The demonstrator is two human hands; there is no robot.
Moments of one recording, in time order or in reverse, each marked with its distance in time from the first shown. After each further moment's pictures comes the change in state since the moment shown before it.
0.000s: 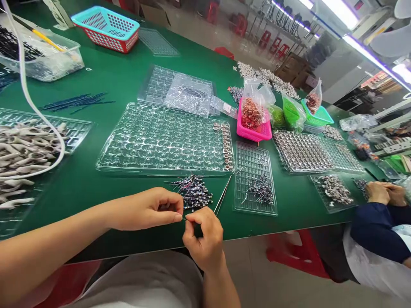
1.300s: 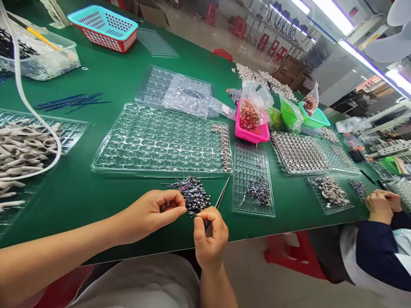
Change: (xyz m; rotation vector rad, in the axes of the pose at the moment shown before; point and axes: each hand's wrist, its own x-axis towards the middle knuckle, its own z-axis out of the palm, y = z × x) left_hand 0.009 -0.003 0.030 -0.164 0.379 0.043; right_hand -0.006 0.008 0.002 0.176 0.221 0.246
